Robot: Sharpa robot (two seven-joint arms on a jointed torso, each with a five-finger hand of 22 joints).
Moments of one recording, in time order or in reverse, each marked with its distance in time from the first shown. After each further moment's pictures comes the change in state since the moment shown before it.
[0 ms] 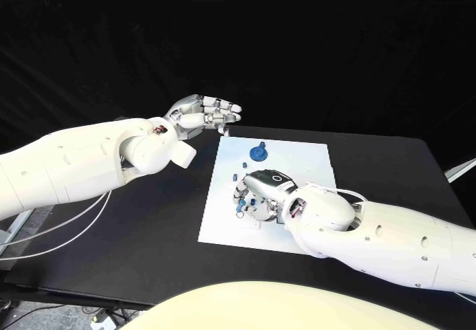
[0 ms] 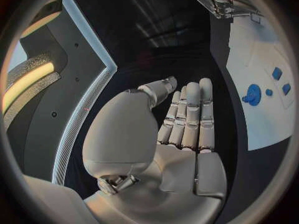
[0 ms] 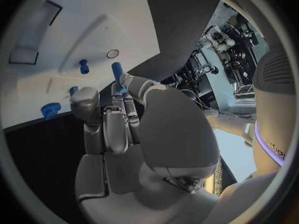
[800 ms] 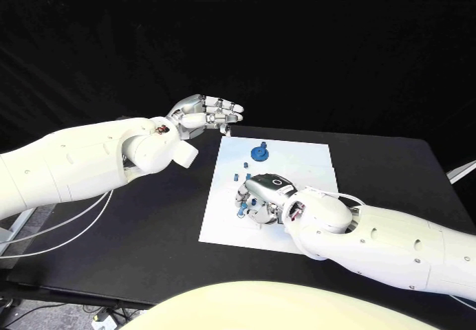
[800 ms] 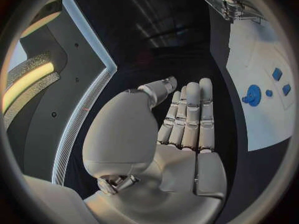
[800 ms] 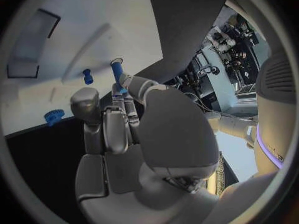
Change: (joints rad) left arm 0.000 0.001 0.000 0.000 0.000 0.002 -0.001; left_hand 0.000 0.000 0.000 0.000 0.000 0.000 0.000 0.000 0.000 0.000 0.000 0.000 0.000 0.000 0.000 0.000 0.000 0.000 0.000 0.000 0.000 0.000; right arm -0.023 0.018 -0.002 -0.040 -0.004 0.005 0.005; right_hand 0.000 0.000 0.003 -0.003 0.000 0.000 0.000 0.000 0.002 0.002 -0.002 -0.004 0.000 0.000 0.000 0.000 0.000 0.000 0.000 0.000 0.000 0.000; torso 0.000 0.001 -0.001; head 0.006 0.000
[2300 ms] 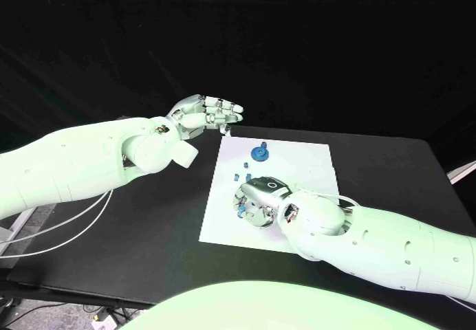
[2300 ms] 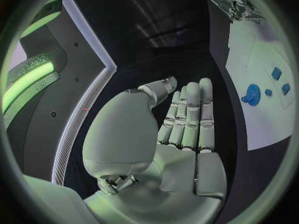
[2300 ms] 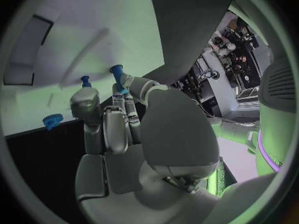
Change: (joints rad) left arm 0.000 -0.001 0.000 -0.002 0.000 0.002 -0.003; left_hand 0.003 0.003 0.000 0.000 0.000 0.000 0.000 0.000 0.000 0.000 0.000 0.000 0.000 0.000 0.000 0.000 -0.002 0.000 0.000 0.000 0.000 0.000; right arm -0.012 0.032 -0.003 -0.027 -0.035 0.035 -0.020; right_hand -0.026 0.002 0.014 -0.014 0.000 0.000 0.000 0.000 0.002 0.001 -0.001 -0.003 0.002 0.000 0.000 0.000 -0.001 0.000 0.002 -0.002 -0.001 0.000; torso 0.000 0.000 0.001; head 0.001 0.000
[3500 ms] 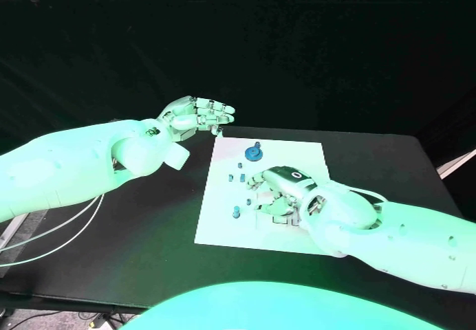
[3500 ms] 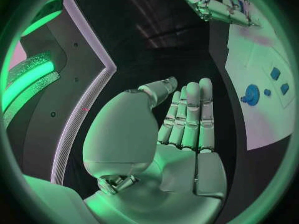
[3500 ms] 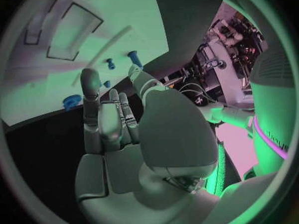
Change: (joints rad) left arm 0.000 -0.005 0.000 -0.002 0.000 0.010 -0.007; left_hand 0.000 0.000 0.000 0.000 0.000 0.000 0.000 0.000 0.000 0.000 0.000 0.005 0.000 0.000 0.000 0.000 0.000 0.000 0.000 0.000 0.000 0.000; right arm 0.051 -0.186 0.004 0.127 0.100 -0.111 0.003; right_hand 0.023 -0.001 -0.321 0.080 0.009 -0.209 0.045 -0.068 -0.028 -0.239 0.033 0.170 0.025 -0.021 0.057 -0.095 -0.117 0.024 -0.059 0.043 -0.301 -0.205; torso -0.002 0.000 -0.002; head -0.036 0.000
